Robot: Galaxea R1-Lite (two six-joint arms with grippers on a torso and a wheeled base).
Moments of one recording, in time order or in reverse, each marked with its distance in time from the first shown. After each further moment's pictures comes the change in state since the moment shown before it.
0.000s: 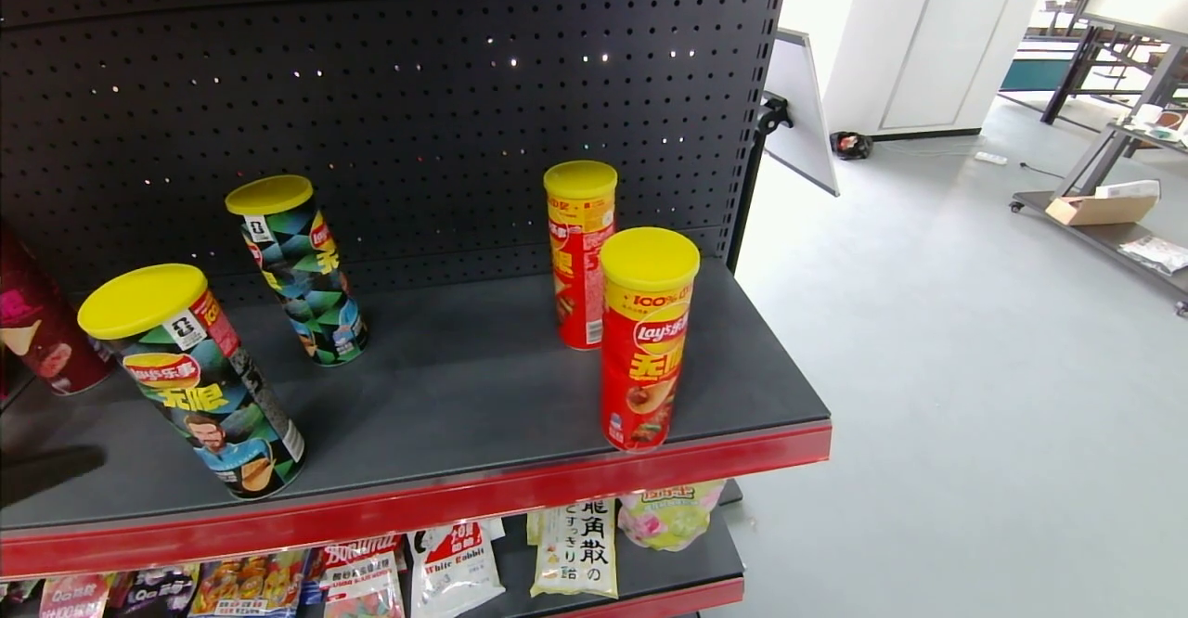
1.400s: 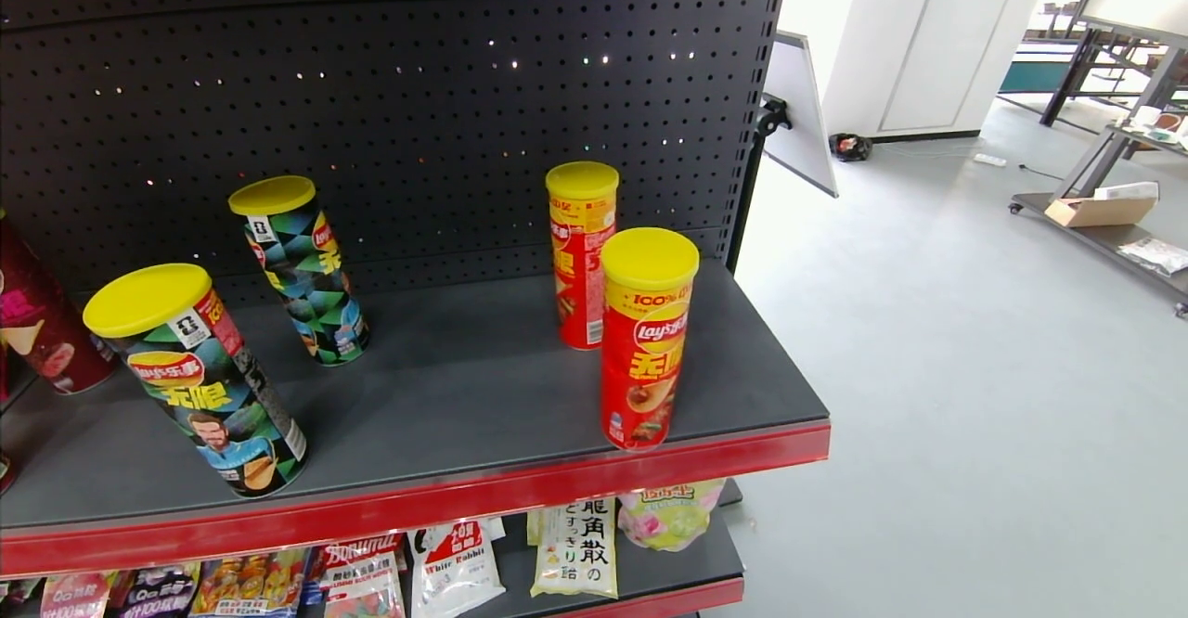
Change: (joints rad) left arm 0.311 -0.586 0.579 -0.280 0.265 -0.160; right arm 0.003 0.001 0.000 0.000 0.003 -0.008
